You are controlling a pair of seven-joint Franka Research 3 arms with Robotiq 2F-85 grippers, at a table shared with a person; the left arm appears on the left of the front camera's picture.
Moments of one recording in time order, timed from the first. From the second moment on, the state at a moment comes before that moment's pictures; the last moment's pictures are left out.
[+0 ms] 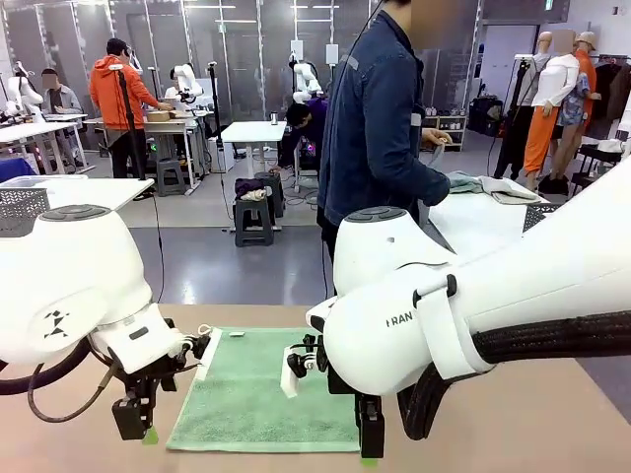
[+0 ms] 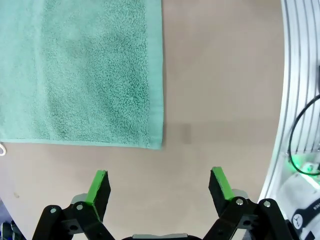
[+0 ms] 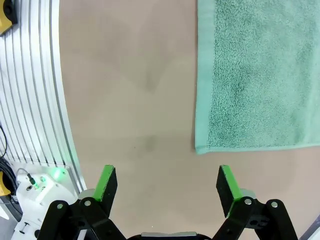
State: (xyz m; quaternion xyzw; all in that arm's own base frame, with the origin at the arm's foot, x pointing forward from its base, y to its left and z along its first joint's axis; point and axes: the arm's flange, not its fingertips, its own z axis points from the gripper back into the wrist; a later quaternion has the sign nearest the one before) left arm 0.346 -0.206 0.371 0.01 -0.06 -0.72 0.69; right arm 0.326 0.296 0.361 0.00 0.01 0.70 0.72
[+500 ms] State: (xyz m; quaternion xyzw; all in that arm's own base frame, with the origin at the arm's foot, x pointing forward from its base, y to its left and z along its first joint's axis) left arm 0.346 -0.219 0.351 0.01 -0.06 -0.73 0.68; right arm 0.325 0.295 0.347 0.00 0.01 0.70 0.72
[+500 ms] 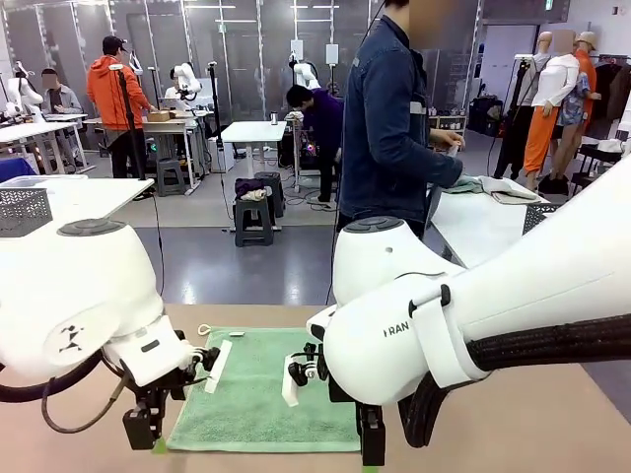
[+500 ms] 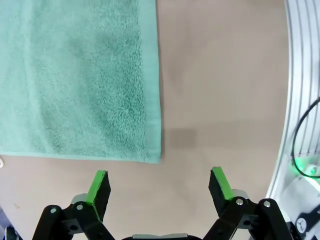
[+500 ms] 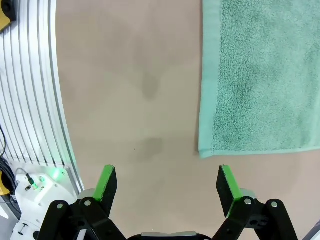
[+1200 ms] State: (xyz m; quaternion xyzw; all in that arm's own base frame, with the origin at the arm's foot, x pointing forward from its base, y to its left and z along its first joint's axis) left arm 0.349 -0.223 0.311 0.02 -0.03 -0.71 0.70; right arm 0.336 0.290 0.312 0.01 0.02 0.69 0.72
